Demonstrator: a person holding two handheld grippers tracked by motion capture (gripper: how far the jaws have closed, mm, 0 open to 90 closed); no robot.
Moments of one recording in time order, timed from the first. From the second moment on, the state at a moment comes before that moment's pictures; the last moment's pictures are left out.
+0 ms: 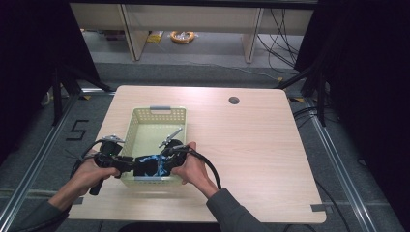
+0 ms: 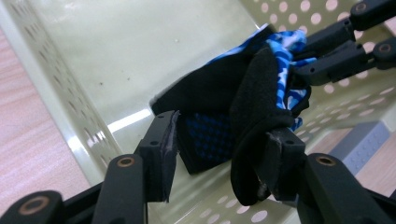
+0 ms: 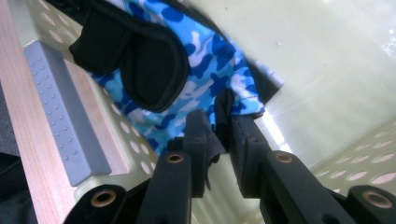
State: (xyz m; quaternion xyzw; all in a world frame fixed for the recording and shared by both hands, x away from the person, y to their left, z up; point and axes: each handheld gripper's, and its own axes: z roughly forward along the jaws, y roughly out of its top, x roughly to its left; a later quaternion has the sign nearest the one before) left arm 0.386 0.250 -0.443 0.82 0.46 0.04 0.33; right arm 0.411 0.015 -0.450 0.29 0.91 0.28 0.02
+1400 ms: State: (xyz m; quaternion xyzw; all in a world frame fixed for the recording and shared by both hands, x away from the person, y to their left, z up) left arm 0.356 0.216 -0.415 0.78 0.44 0.03 0.44; right arm 0.400 -0.033 -0.413 0.29 0.88 0.37 0.05
